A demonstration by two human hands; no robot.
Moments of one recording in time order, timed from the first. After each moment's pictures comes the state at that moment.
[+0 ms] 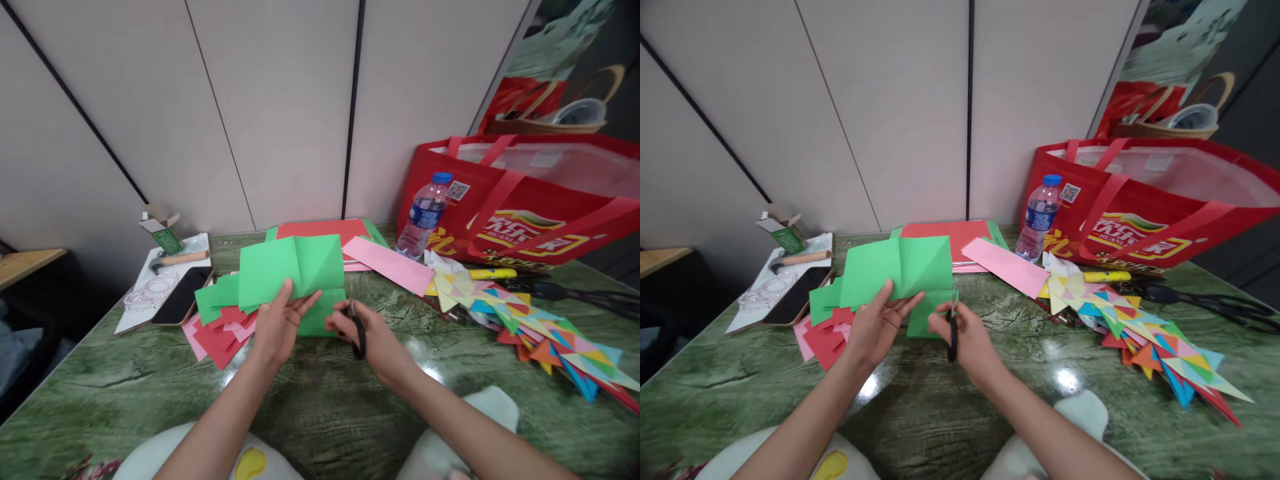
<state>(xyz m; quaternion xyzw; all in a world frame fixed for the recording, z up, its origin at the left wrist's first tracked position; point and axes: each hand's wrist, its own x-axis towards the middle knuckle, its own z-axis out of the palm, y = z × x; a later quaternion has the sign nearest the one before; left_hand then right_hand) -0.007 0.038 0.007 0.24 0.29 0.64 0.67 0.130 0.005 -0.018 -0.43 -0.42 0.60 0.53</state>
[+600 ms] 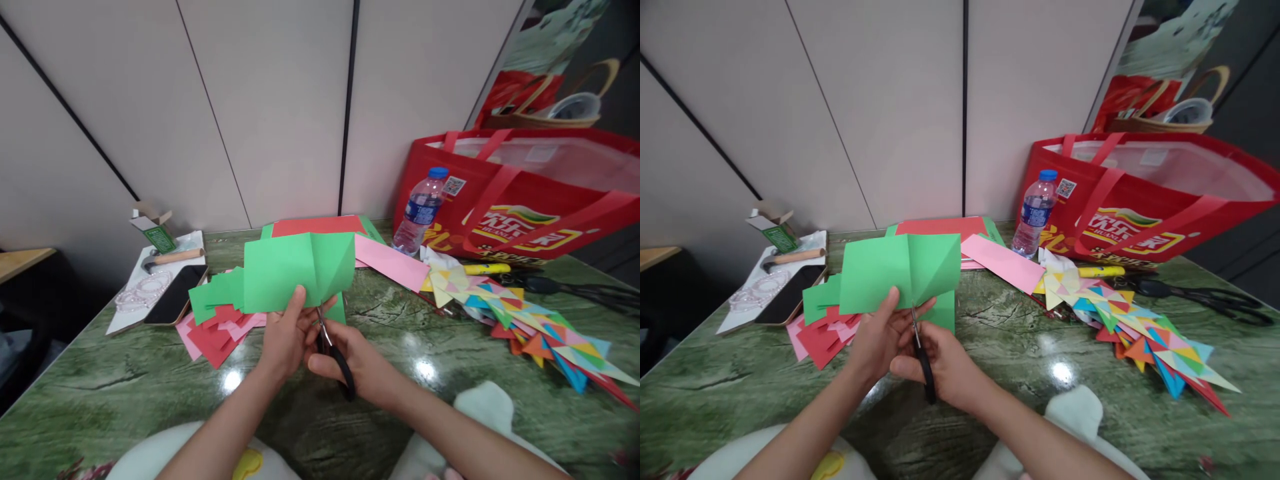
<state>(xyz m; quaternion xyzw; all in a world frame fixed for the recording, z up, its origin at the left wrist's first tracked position) 0.011 0.014 0.014 0.27 0.39 0.56 0.68 0.117 -0.016 -0.003 -0.28 -0.53 0.67 0.43</state>
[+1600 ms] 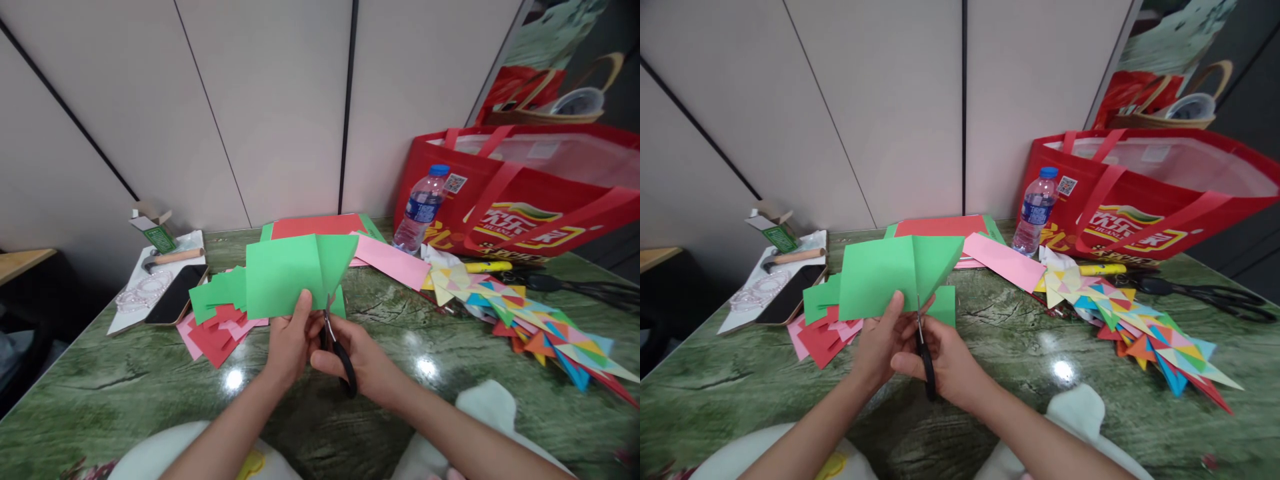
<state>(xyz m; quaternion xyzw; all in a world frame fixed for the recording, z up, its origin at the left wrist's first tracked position) 0.015 0.009 0.006 0.30 0.41 0.55 0.66 0.117 -0.017 0.001 -0.28 -0.52 0.66 0.47</state>
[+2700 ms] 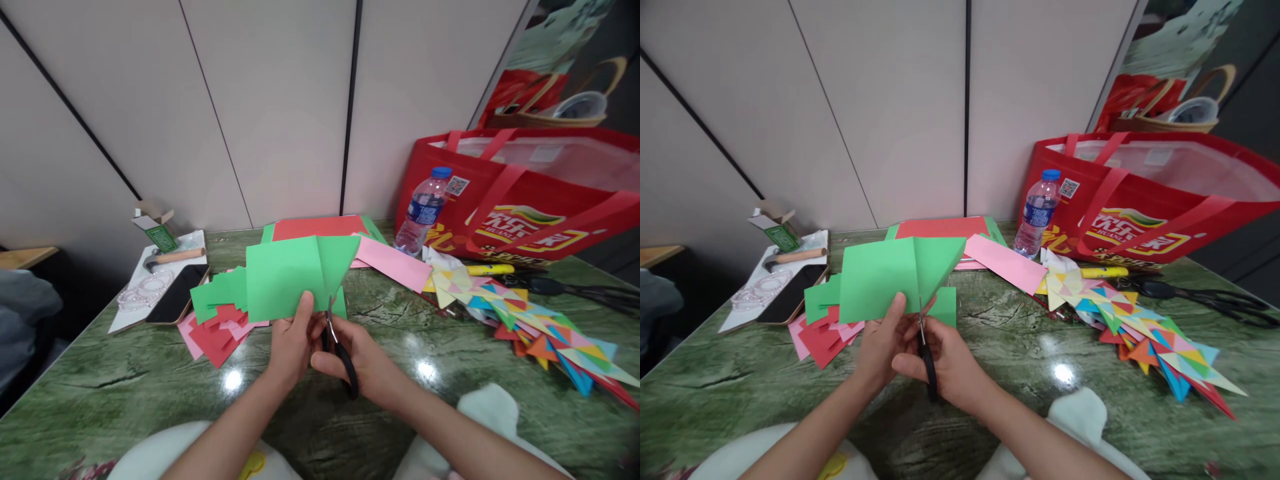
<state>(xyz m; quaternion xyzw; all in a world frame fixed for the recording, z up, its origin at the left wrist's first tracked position) 0.018 0.008 0.007 0.30 0.40 0.58 0.64 0.117 -0.015 -0.002 -0.29 -0.55 0.64 0.45</state>
